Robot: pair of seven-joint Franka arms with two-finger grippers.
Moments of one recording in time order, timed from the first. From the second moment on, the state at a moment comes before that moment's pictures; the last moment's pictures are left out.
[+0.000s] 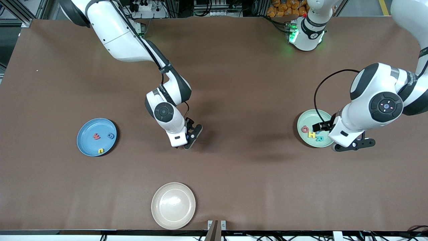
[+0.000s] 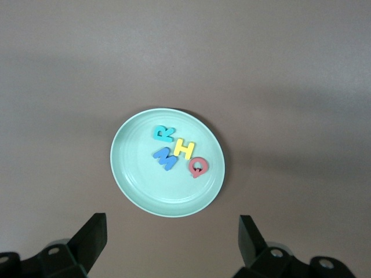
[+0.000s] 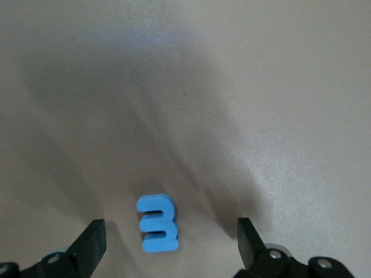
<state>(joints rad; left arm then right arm) 0.58 0.52 -0.95 -1.60 0.49 1.69 -0.61 0.50 0.77 0.06 -1.63 0.01 2.44 -0.48</state>
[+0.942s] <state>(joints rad) 0.23 0.25 -0.49 -1.54 0.21 1.65 -0.34 0.39 0.75 0.04 -1.61 -0.02 2.44 -0.48</state>
